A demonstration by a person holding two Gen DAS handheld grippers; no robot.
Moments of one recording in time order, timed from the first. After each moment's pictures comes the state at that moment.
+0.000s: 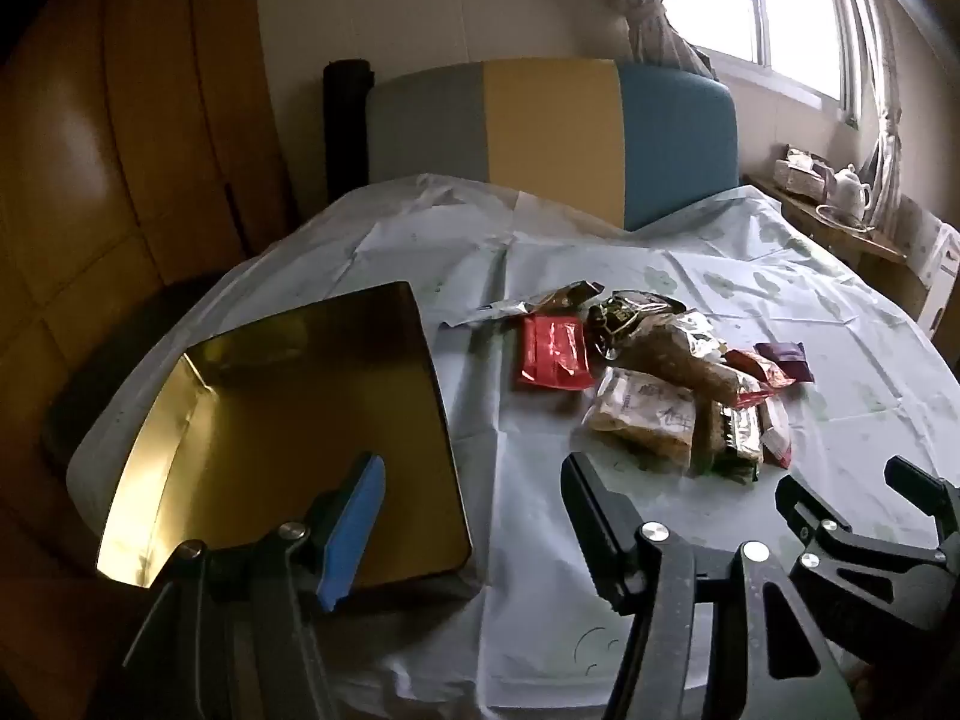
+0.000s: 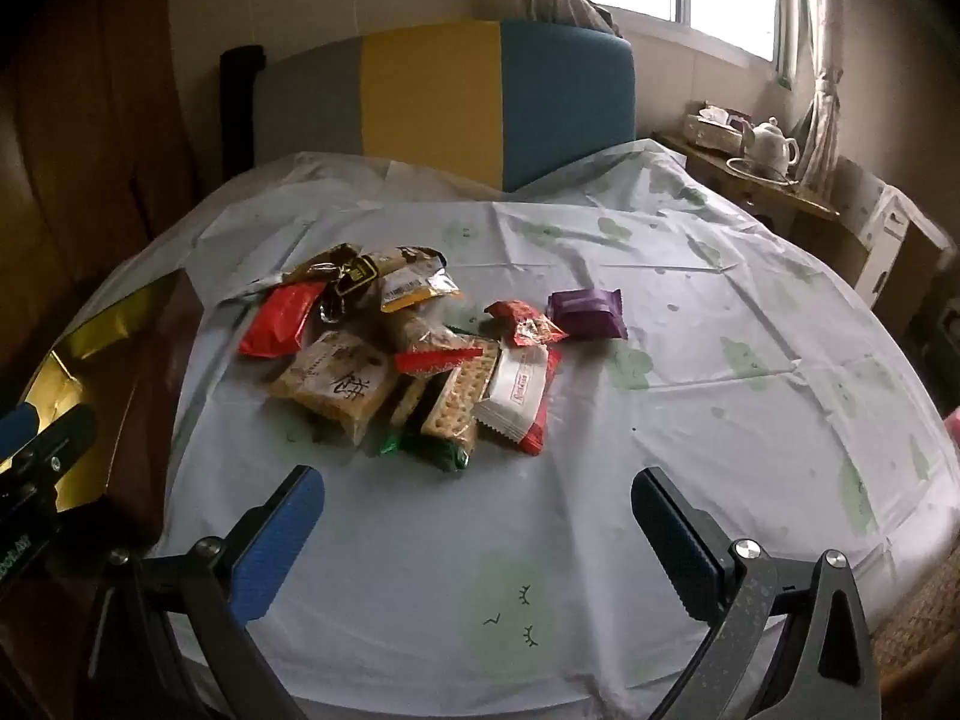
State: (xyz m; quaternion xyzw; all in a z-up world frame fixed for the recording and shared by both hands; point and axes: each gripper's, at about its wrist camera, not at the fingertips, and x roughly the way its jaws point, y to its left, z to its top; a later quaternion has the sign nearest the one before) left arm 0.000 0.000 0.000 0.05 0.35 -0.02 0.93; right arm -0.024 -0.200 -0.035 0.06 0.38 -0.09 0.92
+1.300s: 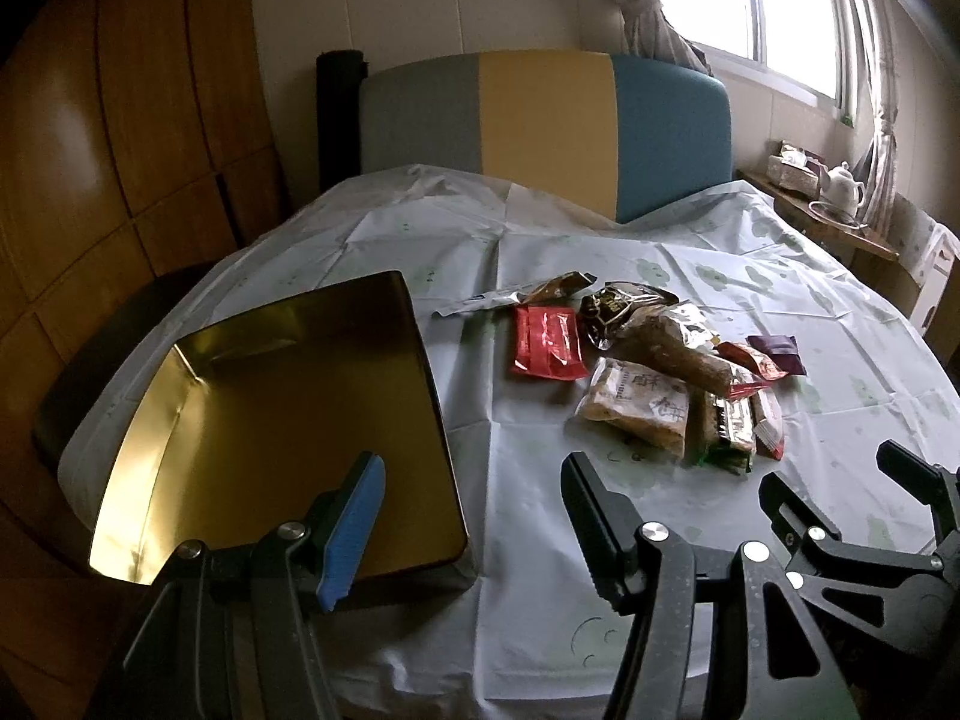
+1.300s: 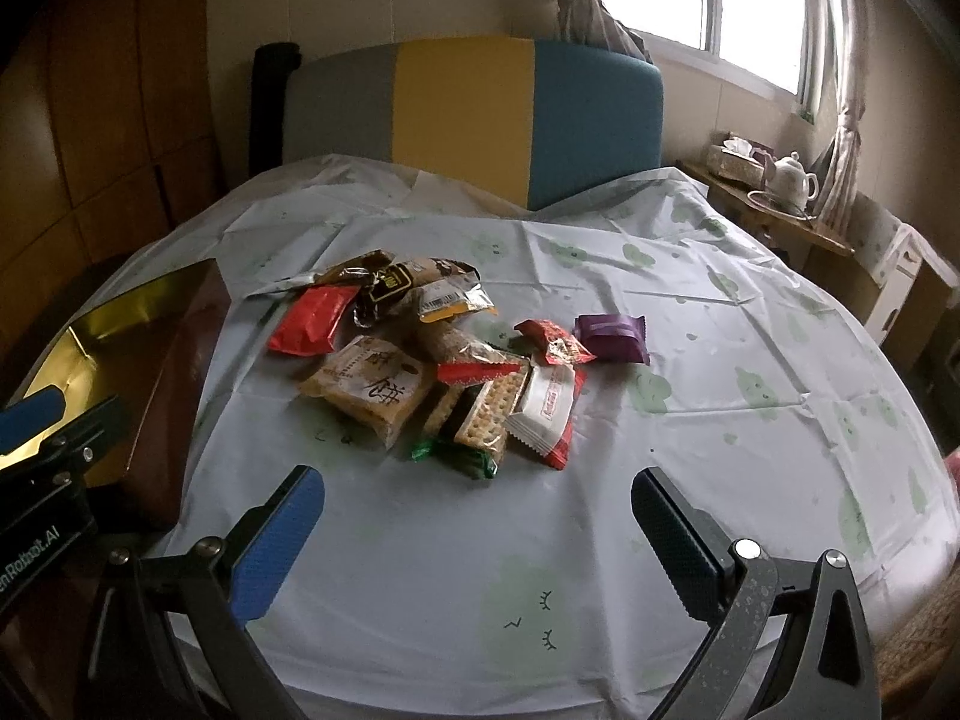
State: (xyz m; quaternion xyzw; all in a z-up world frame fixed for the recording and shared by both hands) left arm -0.001 -0.001 -0.007 0.05 0.36 -0.03 0.93; right arm -0.028 -0.181 -0.029 0.01 0.37 -0.08 0.93
